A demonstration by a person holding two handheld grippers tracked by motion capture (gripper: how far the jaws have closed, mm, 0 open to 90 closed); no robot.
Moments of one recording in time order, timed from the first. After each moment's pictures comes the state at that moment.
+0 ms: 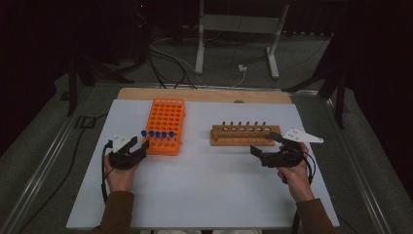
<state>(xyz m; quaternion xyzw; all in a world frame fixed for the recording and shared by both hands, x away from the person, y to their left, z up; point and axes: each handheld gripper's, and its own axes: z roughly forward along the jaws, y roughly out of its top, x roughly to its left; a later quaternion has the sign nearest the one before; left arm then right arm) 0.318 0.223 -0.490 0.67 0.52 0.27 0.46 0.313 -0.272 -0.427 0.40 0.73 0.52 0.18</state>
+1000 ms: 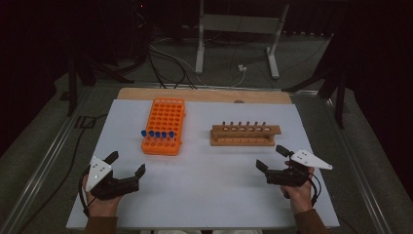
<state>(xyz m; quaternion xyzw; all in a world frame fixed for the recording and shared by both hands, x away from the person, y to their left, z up) 0.225 0.229 -0.461 0.66 0.45 0.30 0.52 0.270 -0.288 -0.461 0.40 0.69 0.56 0.22</state>
